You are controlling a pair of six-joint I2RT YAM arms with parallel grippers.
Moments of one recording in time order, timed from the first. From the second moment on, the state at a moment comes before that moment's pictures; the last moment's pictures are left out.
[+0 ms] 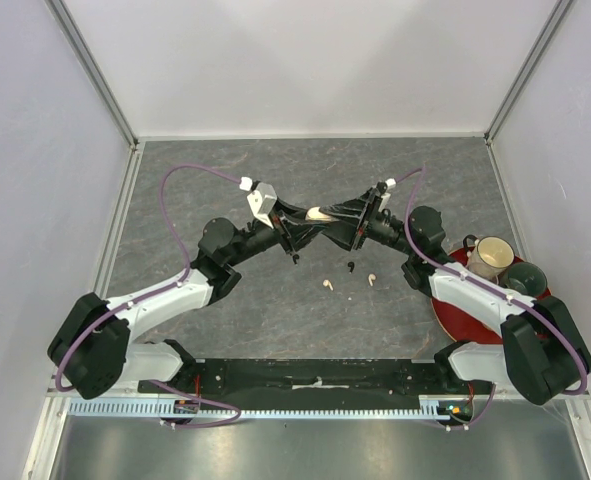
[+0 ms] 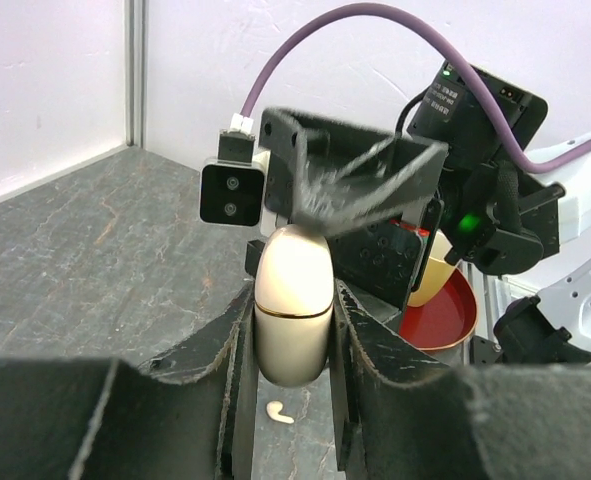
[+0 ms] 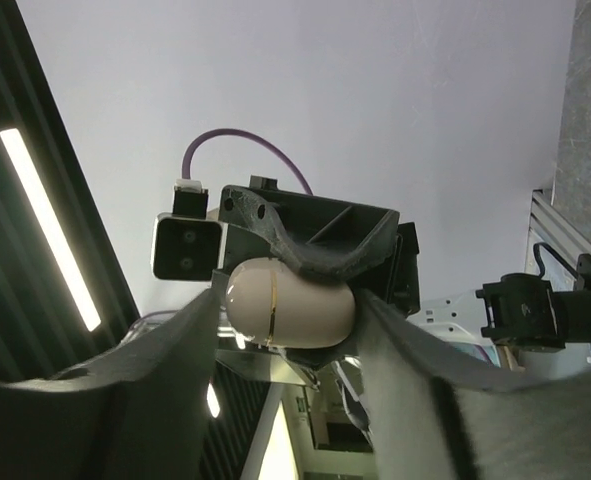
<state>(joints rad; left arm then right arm) -0.70 1.27 0.66 0.91 0.44 -0.35 0.48 1.27 0.61 0.83 -0.66 1.89</state>
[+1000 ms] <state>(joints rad) -0.70 1.24 0.49 1.28 0.51 -0.30 0.50 1.04 1.02 -0.20 -0.63 0.52</state>
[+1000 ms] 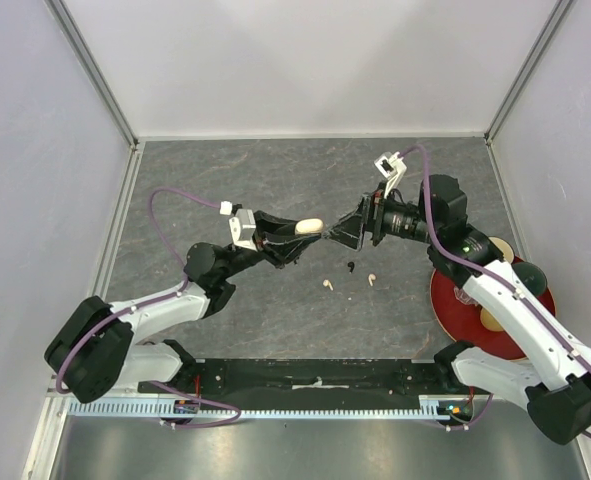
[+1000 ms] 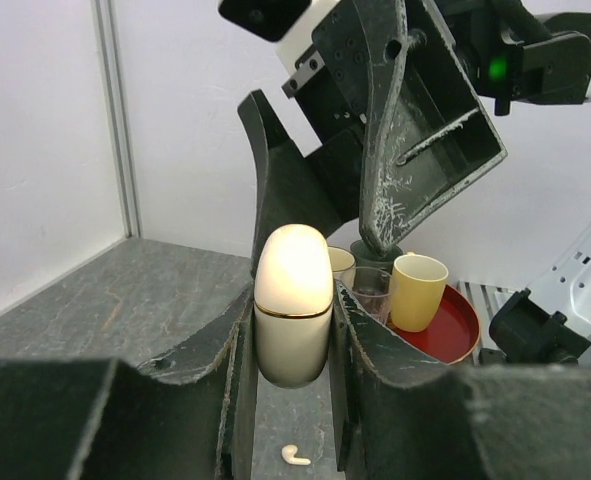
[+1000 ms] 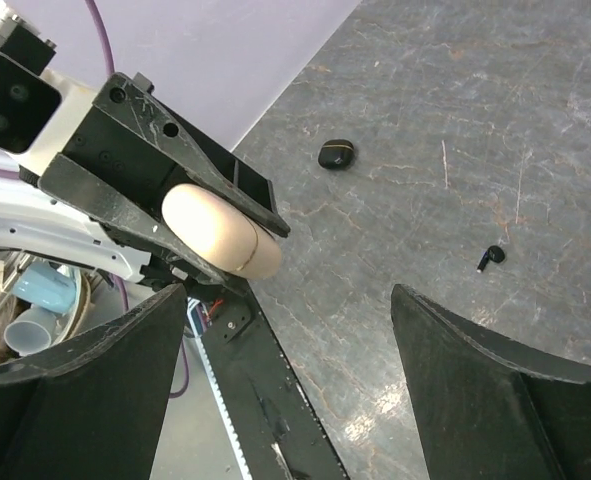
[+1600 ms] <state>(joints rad) -0.69 1.28 0.51 1.28 0.57 -0.34 0.52 1.08 1.05 -0.25 -0.57 0.50</state>
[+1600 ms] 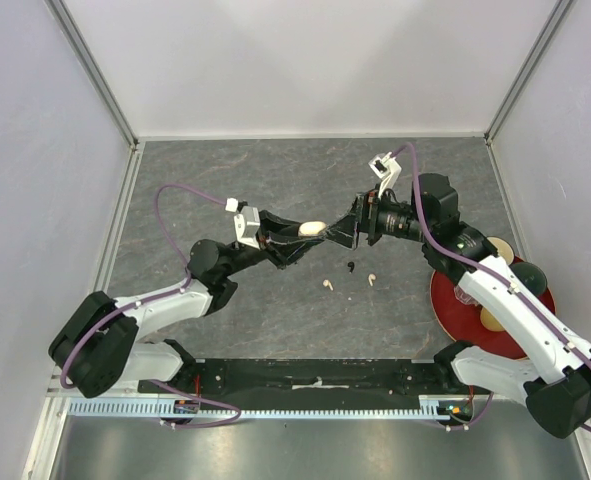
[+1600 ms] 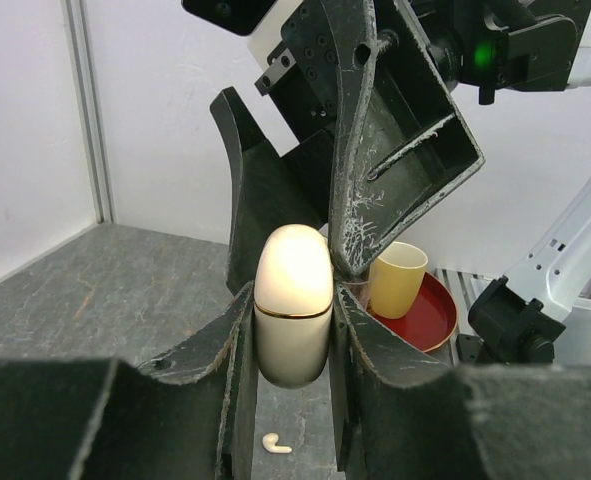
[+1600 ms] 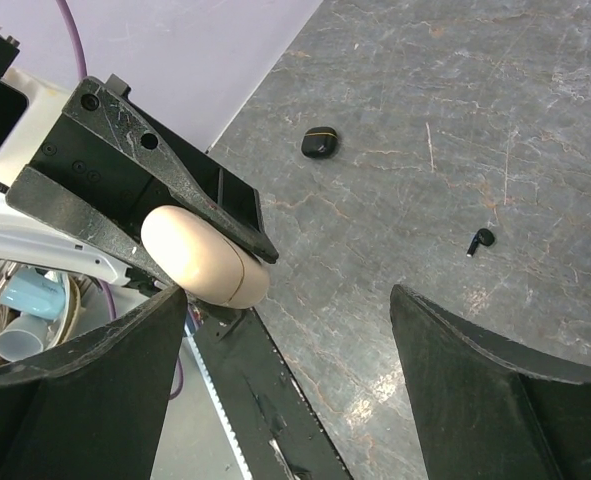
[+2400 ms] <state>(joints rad) -0.69 1.23 0.50 1.27 0.63 -0.35 0.52 1.12 1.05 -0.10 -0.57 0.65</state>
